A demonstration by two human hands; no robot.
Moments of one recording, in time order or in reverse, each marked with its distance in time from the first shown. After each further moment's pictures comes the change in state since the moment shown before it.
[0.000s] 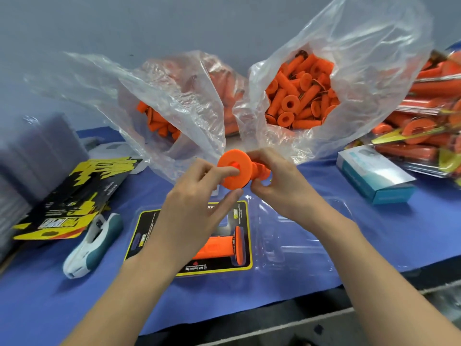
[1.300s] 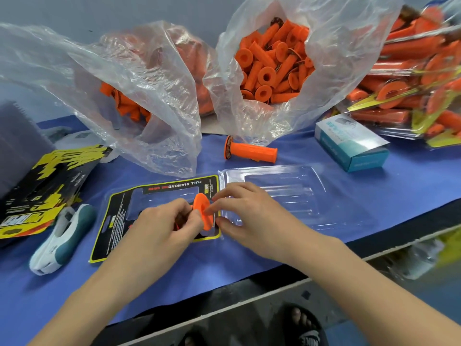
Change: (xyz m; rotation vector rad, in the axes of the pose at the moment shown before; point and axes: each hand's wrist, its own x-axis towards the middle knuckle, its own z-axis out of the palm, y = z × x) left_hand -0.044 0.005 -0.007 -0.034 -0.416 -0.409; right_hand -0.072 -0.003 0.030 -0.293 -0.223 -0.050
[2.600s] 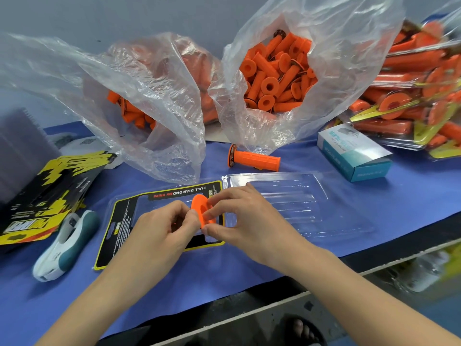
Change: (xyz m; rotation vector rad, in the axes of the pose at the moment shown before) left_hand 0.002 -0.010 -0.002 -0.174 0.022 -0.030; right_hand 0.010 -0.012 0.002 0.192 0.104 0.083
